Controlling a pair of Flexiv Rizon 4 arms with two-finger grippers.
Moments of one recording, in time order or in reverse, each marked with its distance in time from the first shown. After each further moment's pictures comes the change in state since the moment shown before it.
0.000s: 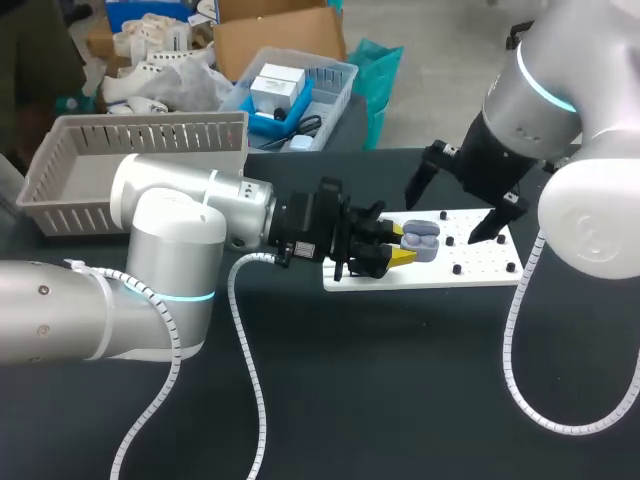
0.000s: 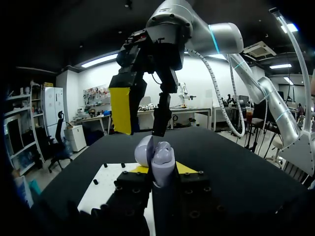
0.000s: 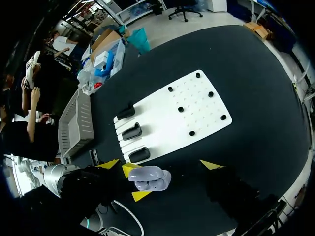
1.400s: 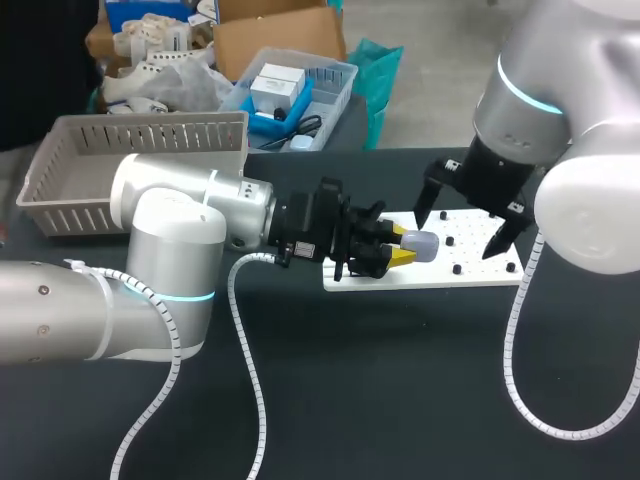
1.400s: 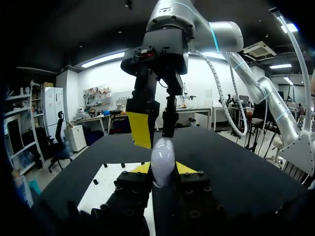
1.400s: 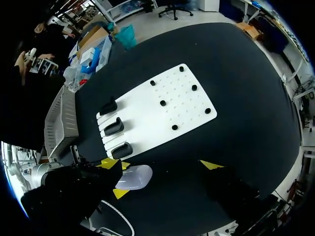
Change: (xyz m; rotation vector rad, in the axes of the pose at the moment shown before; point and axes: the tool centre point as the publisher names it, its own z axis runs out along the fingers) left arm 0.000 0.000 0.000 0.000 0.000 0.000; right arm 0.011 -0.024 0.005 0.127 0.019 0.009
